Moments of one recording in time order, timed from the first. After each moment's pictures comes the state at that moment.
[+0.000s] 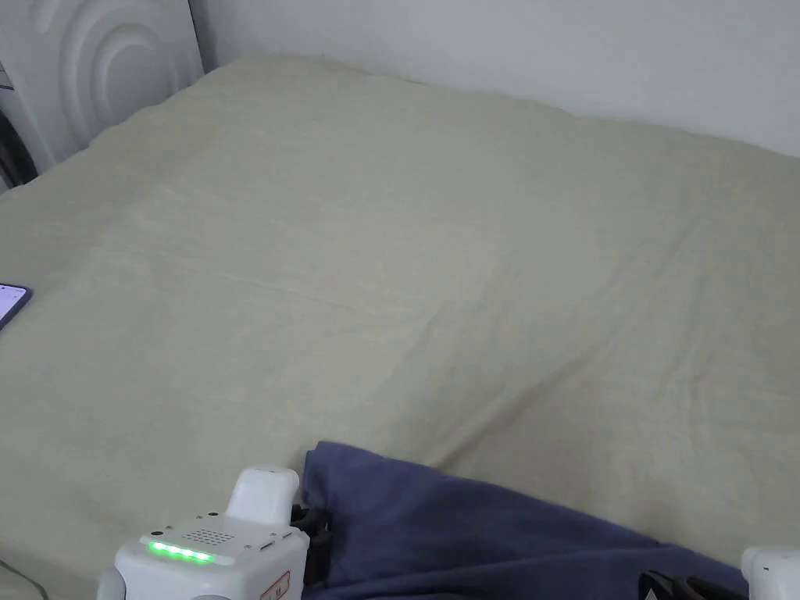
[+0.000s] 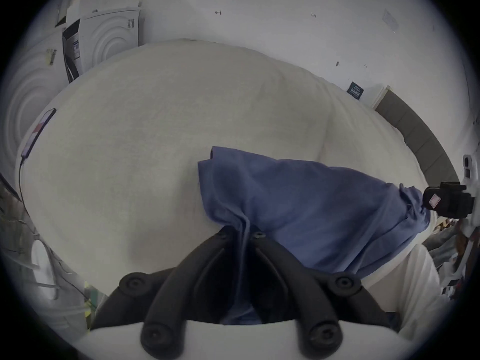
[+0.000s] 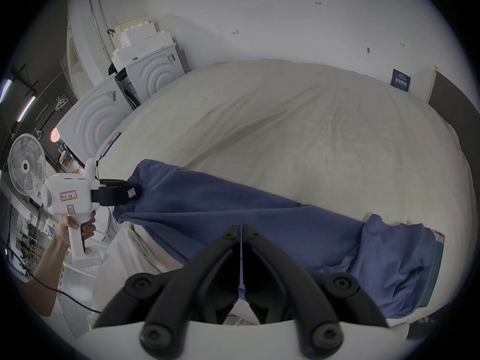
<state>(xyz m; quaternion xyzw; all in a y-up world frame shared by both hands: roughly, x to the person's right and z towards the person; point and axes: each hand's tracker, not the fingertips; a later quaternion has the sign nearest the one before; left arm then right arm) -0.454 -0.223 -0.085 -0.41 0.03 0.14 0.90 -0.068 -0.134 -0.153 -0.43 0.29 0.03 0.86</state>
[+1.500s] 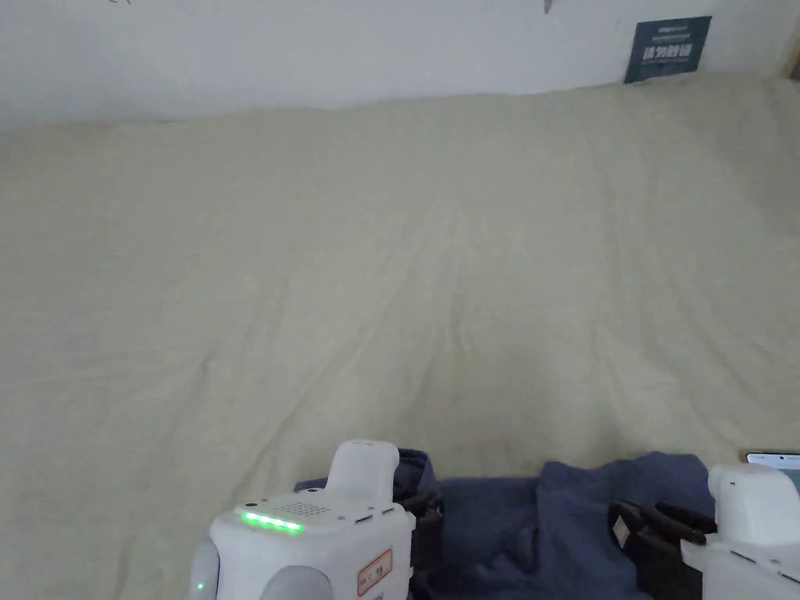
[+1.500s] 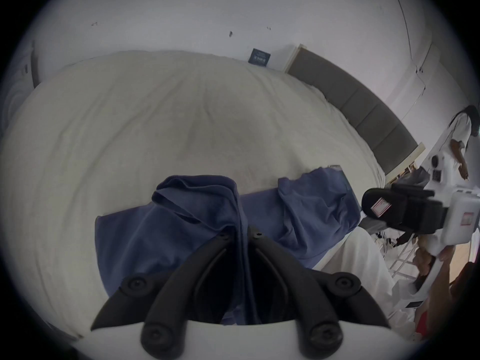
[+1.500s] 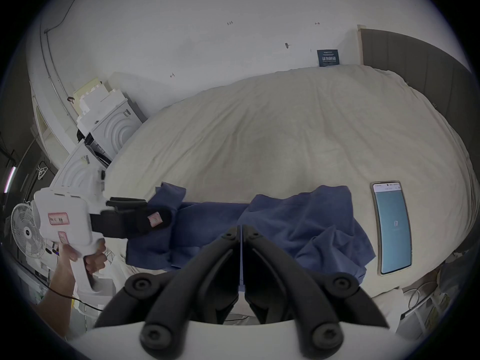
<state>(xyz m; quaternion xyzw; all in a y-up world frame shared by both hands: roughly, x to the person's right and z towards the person) -0.198 -0.165 -0.186 -0.44 -0.20 0.08 0.87 0.101 -0.121 -0.134 -0.39 0.17 -0.11 0.90</state>
